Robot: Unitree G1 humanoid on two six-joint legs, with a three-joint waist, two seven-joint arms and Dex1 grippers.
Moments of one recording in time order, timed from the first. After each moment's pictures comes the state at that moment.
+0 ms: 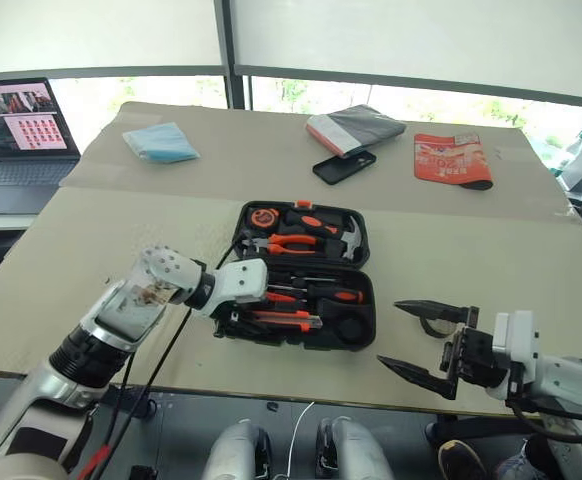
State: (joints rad) left arm -0.60 0.75 -0.41 -0.16 -0.16 0.50 -1.31; right arm 0.23 -0.68 -0.21 -0.46 0.56 0.02 1.06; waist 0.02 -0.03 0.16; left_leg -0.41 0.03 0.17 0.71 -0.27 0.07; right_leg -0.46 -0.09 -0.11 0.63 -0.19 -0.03
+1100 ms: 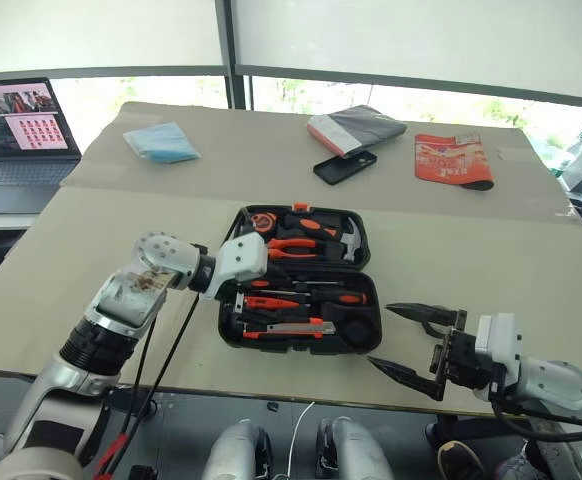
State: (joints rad) left arm -0.64 0.64 -0.26 -0.07 -0.27 0.41 -1.31; right arm 0.22 -0.67 -0.14 -0.47 0.53 0.02 1.00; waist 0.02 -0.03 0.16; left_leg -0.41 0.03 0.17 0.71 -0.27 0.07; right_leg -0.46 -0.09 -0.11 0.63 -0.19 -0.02
